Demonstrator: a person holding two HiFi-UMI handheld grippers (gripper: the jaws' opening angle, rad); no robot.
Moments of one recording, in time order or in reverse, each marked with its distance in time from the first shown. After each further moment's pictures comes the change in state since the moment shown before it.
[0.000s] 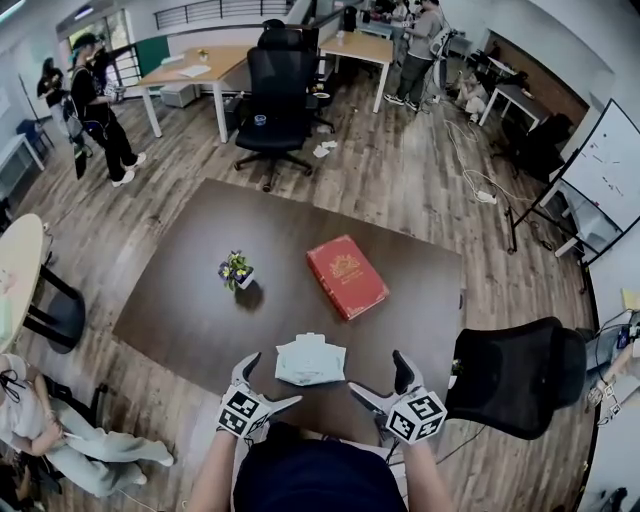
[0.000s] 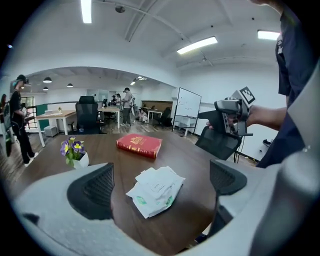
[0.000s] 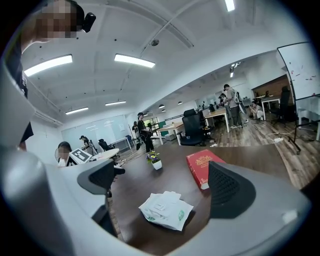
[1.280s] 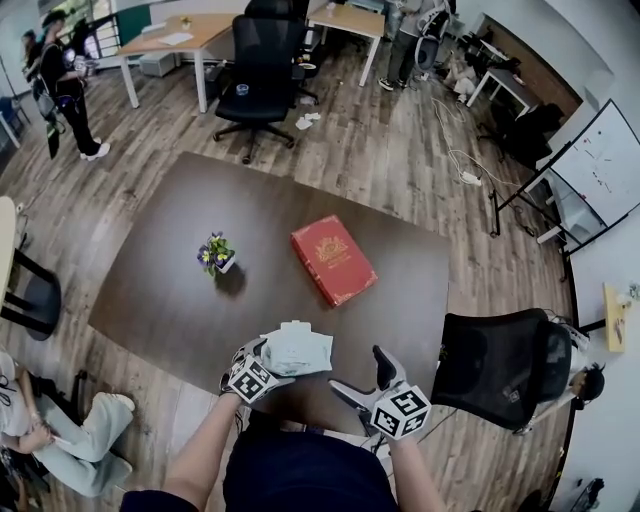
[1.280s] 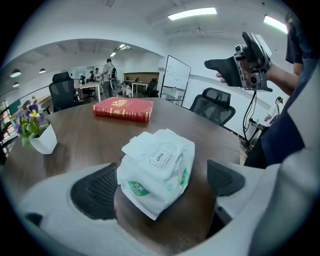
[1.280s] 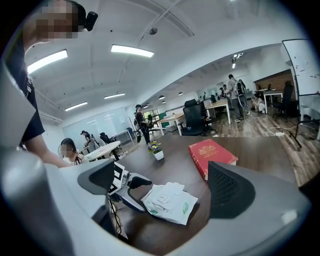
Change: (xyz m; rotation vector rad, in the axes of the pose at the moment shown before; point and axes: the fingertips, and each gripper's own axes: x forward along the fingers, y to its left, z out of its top) left arm 0.110 0.025 -0.109 0.088 0.328 -0.166; right arm 0.028 0.006 -0.025 0.015 0.114 0.012
